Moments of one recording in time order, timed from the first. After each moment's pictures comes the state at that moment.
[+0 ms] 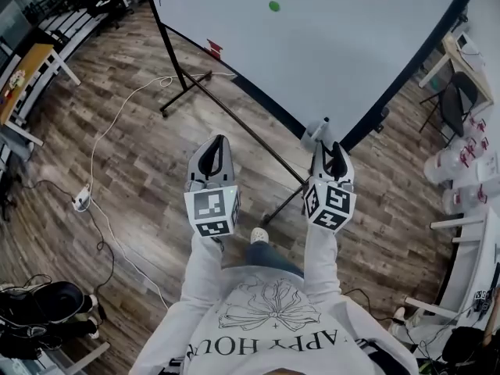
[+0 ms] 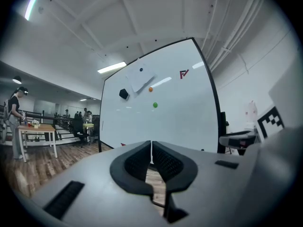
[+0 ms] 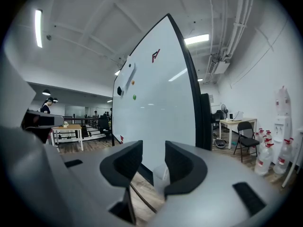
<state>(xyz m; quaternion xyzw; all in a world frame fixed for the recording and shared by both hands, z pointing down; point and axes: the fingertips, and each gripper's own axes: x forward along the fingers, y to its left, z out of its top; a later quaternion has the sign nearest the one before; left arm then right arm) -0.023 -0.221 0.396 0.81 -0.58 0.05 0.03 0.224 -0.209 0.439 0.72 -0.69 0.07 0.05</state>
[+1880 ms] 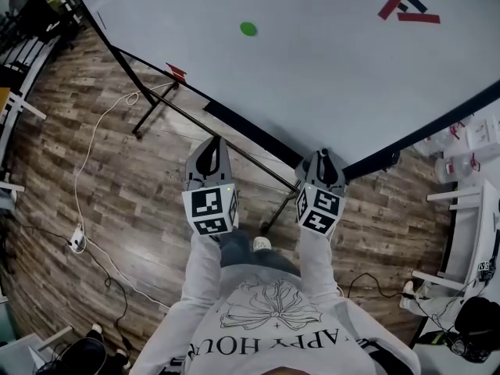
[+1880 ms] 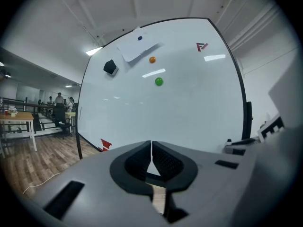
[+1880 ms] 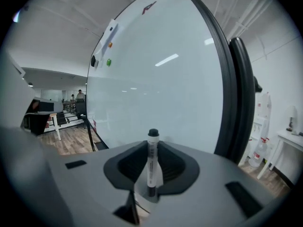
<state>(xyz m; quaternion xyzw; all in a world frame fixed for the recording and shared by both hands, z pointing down) 0.025 -0.405 0.445 0.86 -0.50 0.08 0.08 0.262 -0.325 0.505 0.79 -0.58 0.13 0.13</state>
